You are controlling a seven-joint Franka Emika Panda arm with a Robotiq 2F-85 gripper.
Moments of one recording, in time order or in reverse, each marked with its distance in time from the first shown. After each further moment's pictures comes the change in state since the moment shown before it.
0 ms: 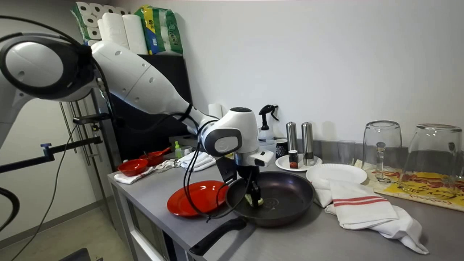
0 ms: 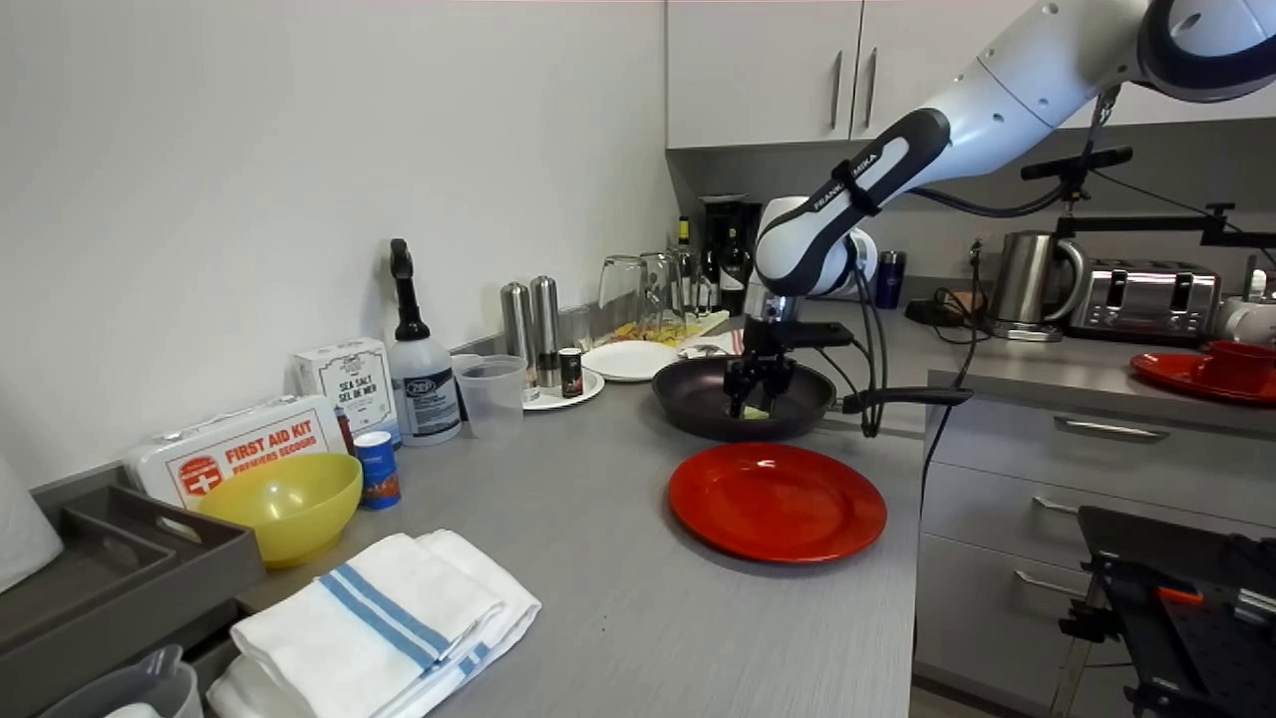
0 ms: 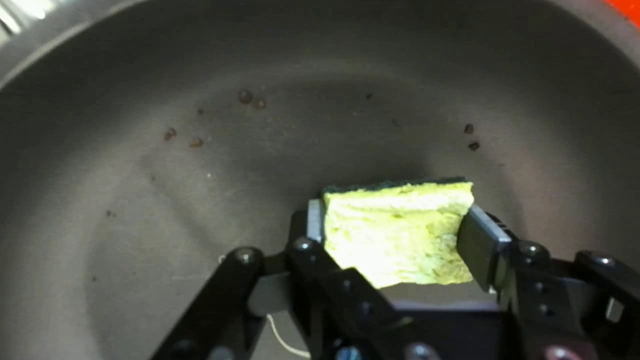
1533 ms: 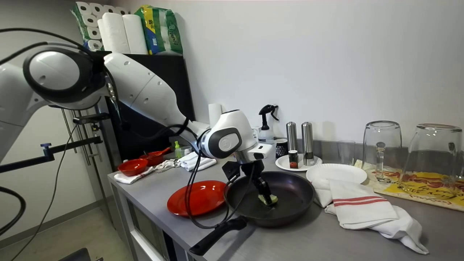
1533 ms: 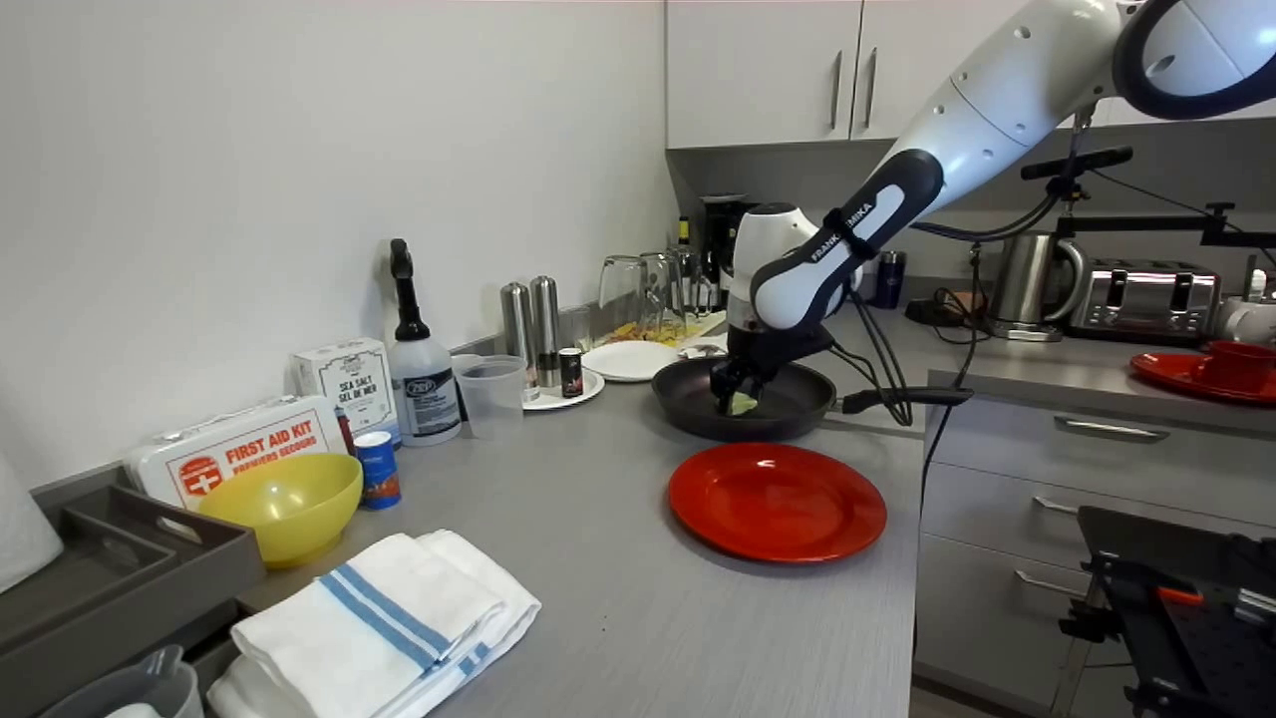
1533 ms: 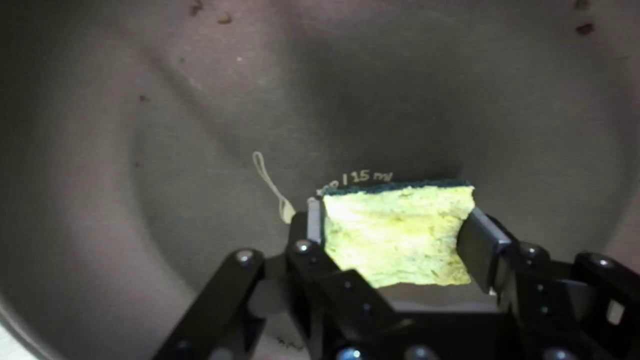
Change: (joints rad) arm 0.183 0.071 -0.179 0.037 -0.267 0.174 0.283
